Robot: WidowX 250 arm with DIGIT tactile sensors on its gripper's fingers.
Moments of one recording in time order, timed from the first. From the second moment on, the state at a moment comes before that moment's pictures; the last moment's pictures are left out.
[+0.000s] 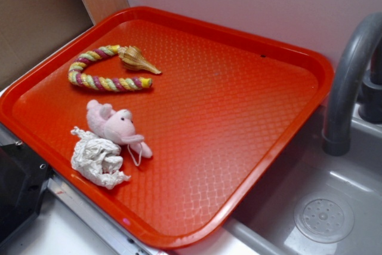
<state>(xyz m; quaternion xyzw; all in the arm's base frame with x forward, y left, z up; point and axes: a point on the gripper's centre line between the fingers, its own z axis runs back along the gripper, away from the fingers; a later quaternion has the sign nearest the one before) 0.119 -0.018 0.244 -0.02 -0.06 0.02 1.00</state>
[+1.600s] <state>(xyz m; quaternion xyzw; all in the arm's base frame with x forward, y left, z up) 0.186 -0.039 0.109 -0.07 -0.04 -0.53 0.84</state>
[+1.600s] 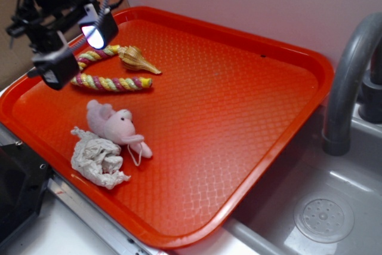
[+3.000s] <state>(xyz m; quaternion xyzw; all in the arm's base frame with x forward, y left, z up) 0.165 -0.050 0.022 -0.05 0.08 -0.53 0.84</state>
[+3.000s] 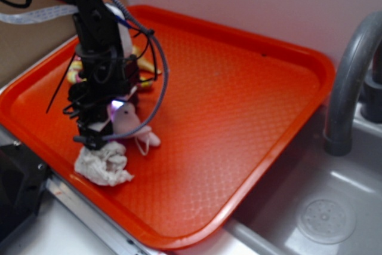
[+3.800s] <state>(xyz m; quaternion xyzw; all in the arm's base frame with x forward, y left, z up) 0.186 -0.066 0.147 -0.03 0.08 -0.18 0.98</state>
